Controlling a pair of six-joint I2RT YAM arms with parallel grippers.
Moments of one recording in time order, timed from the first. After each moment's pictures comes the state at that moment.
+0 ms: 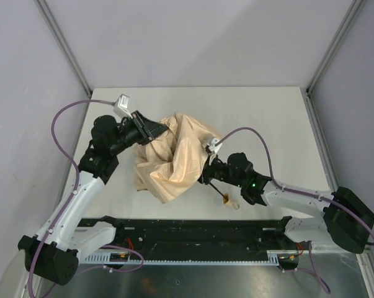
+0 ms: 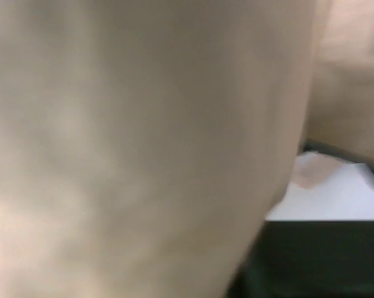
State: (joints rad) left arm -0.32 0.98 0.94 -0.13 0.43 -0.83; right arm 0.91 1.22 0.60 0.47 -0.21 0.25
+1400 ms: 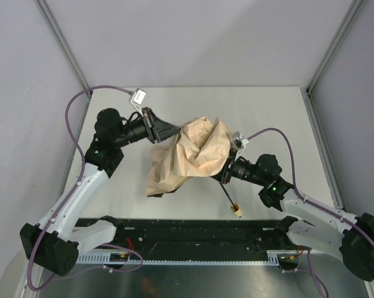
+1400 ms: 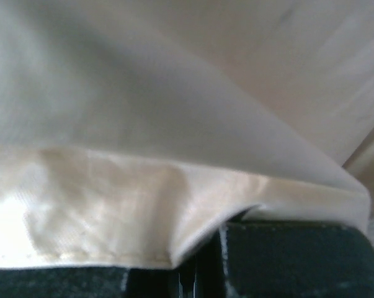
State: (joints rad) left arm -0.36 1.08 1.02 0.00 0.72 -0.68; right arm 0.73 1.00 0.47 0.63 -0.53 0.55
